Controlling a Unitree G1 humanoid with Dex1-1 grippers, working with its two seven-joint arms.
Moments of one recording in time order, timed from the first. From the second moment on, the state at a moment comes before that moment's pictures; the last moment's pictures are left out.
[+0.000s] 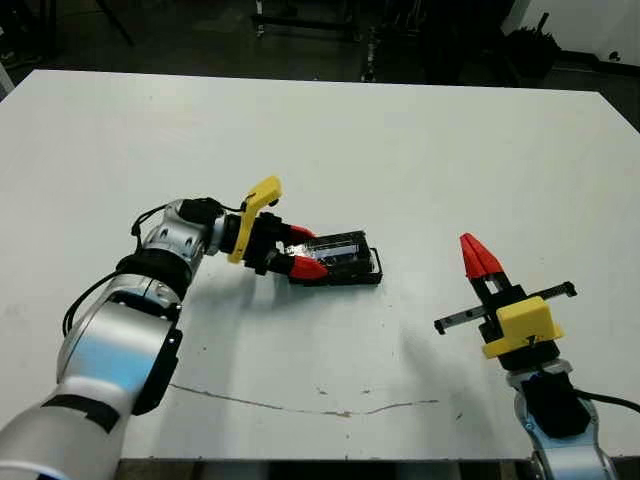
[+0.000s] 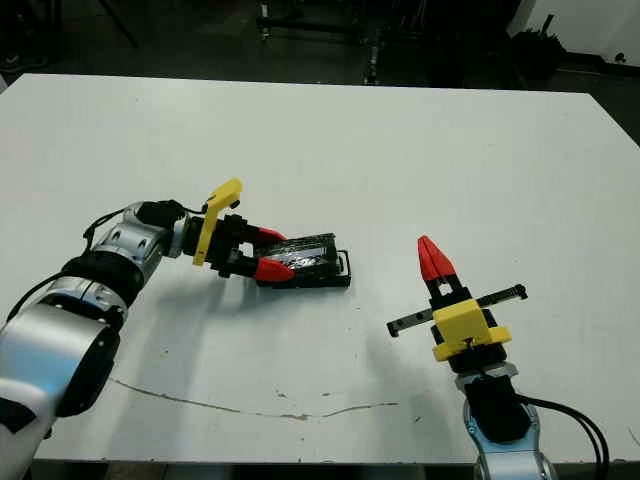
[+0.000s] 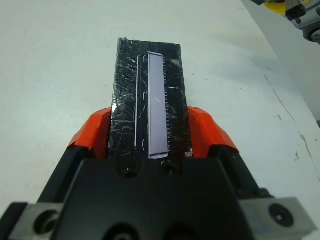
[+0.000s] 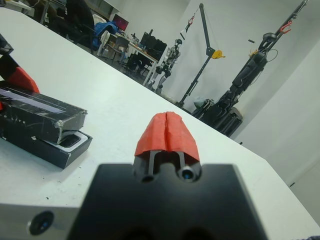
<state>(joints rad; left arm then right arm) -0.95 0.28 -0.17 1.18 -0.06 -0.01 -1.42 0.21 -0.29 0.02 -0.33 -0.17 -0.18 0.14</state>
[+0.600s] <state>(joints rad) -0.94 0.24 -0.16 1.19 -0.05 -0.01 -1.41 0.21 -0.30 0.00 -0.33 -0.15 -0.20 0.15</state>
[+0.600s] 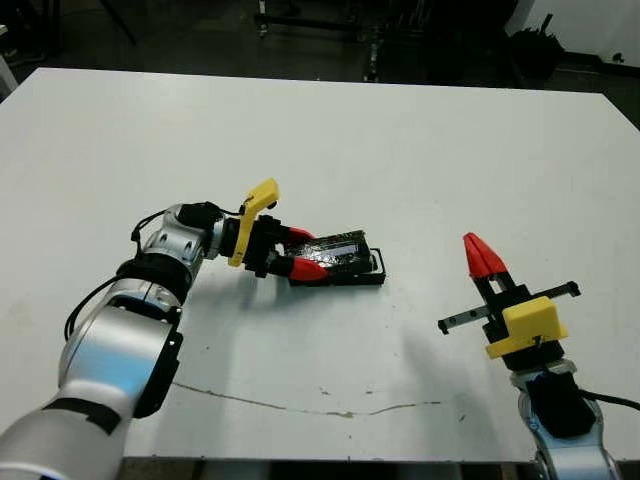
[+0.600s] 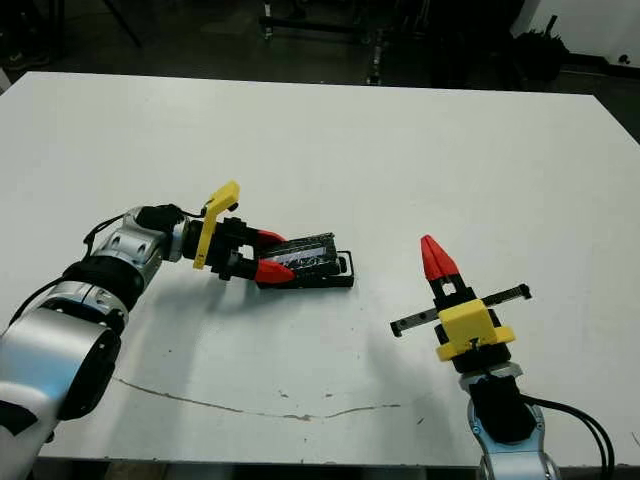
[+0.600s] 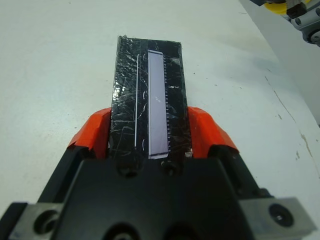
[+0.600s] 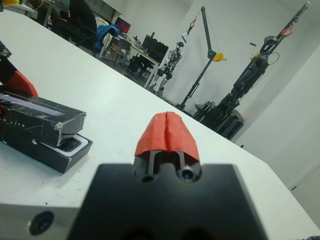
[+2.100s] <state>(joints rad) -1.03 0.11 -0.22 1.26 0.11 -0.07 -1.29 0.22 -0.31 -0.02 -0.32 -0.13 -0.21 0.15</state>
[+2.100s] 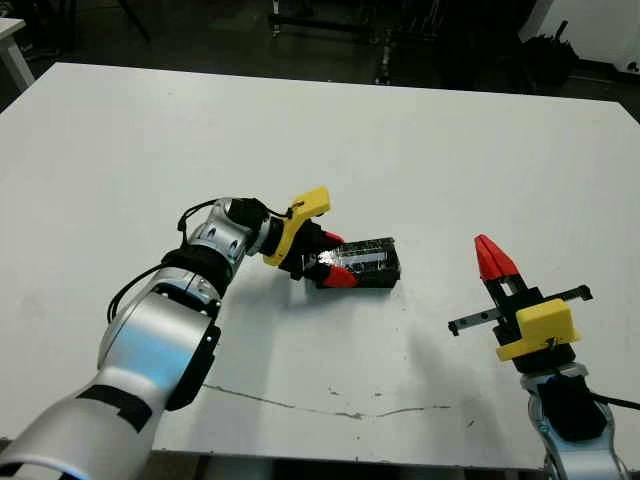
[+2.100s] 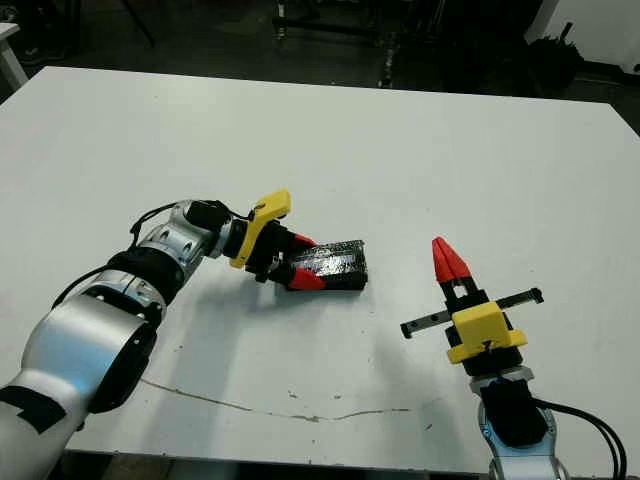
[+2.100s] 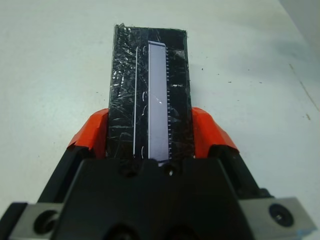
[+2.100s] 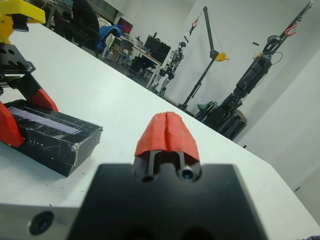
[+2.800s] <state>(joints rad) -1.06 0.08 -0.26 1.28 0.18 -0.08 -1.26 0.22 -0.31 -0.02 -0.31 -0.12 -0.21 0.15</state>
